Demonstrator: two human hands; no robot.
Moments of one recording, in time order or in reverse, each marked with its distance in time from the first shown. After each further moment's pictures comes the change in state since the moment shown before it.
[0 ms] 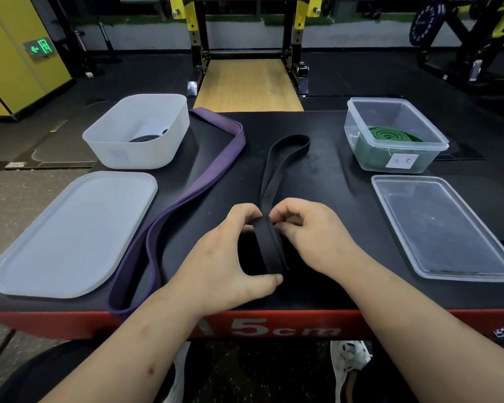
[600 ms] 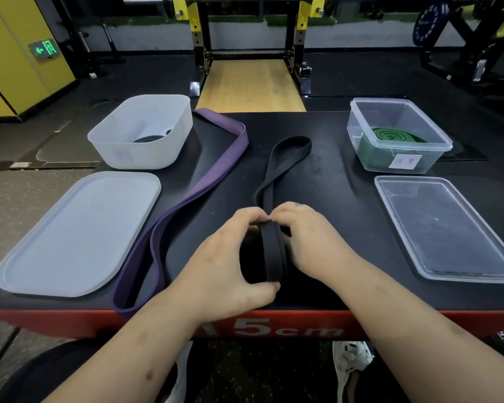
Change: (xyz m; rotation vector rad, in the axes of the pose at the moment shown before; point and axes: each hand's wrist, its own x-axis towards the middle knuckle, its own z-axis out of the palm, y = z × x) left_hand -0.006 -0.001 -0.001 -0.019 0.001 0.044; right_hand 0.005 0.005 0.011 -0.385 -0.090 -0.222
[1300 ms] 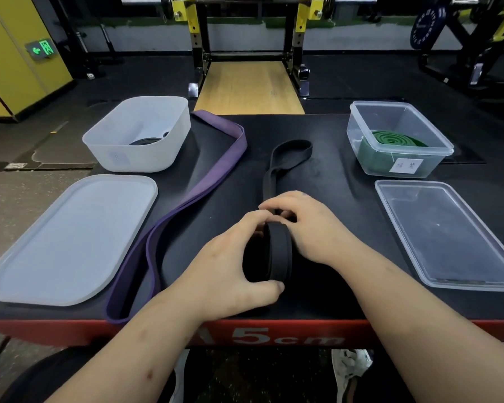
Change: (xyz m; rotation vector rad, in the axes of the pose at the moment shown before) left_hand 0.015 -0.002 -0.001 0.018 -0.092 -0.005; right_hand 0.025 0.014 -0.013 0.137 -0.001 0.097
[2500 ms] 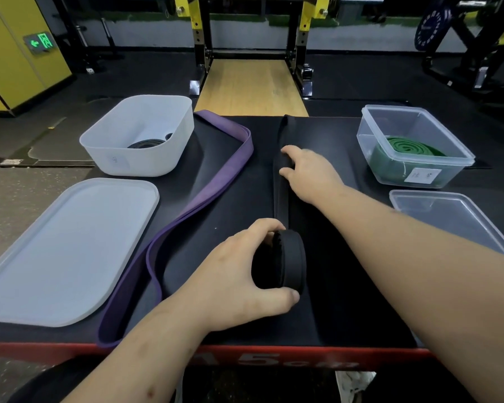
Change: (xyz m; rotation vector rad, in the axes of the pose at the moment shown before) left_hand 0.016 -0.007 -0.008 -0.085 -0.060 -0.066; right_hand 0.137 0.035 -0.013 -0.417 0.110 0.151
